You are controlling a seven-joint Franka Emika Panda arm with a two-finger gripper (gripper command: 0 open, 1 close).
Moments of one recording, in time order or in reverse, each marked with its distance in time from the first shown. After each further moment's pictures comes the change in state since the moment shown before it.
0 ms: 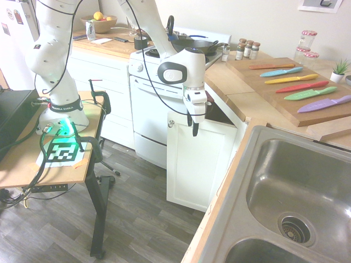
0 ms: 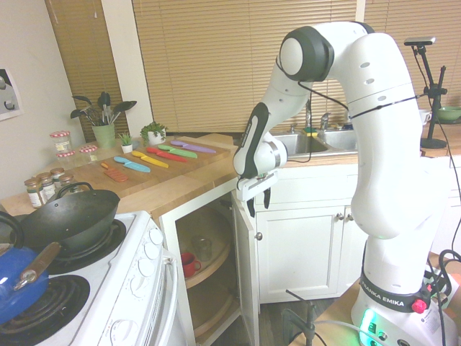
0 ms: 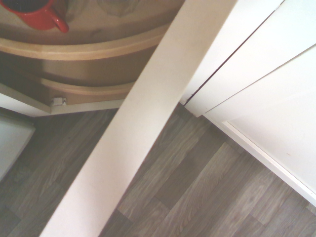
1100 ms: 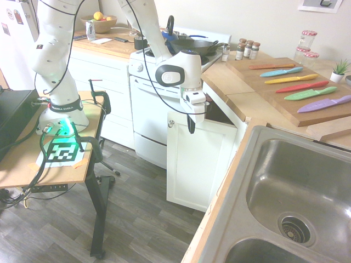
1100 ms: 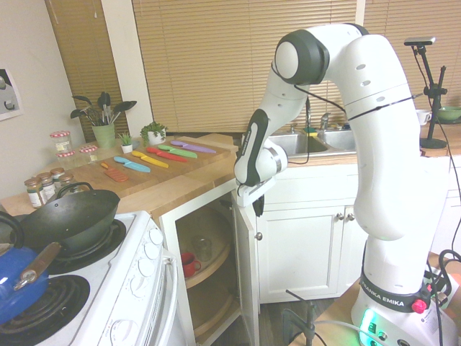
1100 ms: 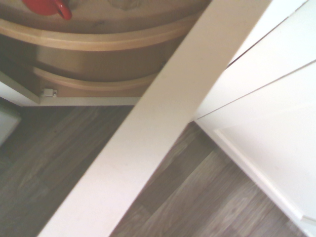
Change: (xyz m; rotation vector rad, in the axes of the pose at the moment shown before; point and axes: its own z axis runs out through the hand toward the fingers) arm -0.015 -0.007 0.011 -0.027 0.062 -0.108
